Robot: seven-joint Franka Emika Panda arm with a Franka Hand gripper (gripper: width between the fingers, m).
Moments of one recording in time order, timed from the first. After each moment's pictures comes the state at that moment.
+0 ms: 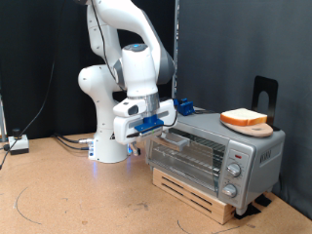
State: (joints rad) arm 0.26 -0.25 -0.30 -2.72 0.11 2.59 0.43
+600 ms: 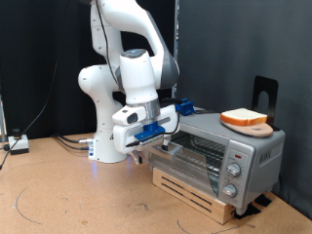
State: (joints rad) arm 0.26 -0.16 -0.31 -2.63 0.23 2.60 0.32
